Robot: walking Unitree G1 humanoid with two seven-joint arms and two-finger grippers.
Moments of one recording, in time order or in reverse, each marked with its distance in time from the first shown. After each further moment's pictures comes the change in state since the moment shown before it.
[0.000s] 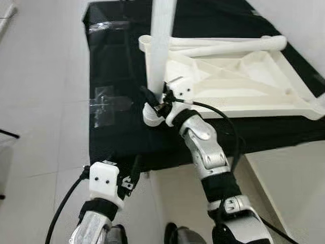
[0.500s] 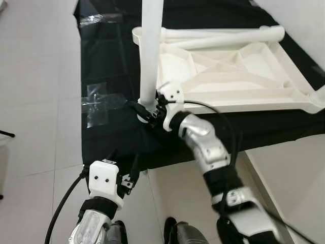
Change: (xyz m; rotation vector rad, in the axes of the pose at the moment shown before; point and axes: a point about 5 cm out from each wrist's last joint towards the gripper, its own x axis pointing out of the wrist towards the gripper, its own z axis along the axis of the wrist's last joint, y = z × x) left arm 0.000 0.000 0.000 0.000 0.003 0.000; right arm 0.008 -0.005 0.032 -0.050 -0.011 0.374
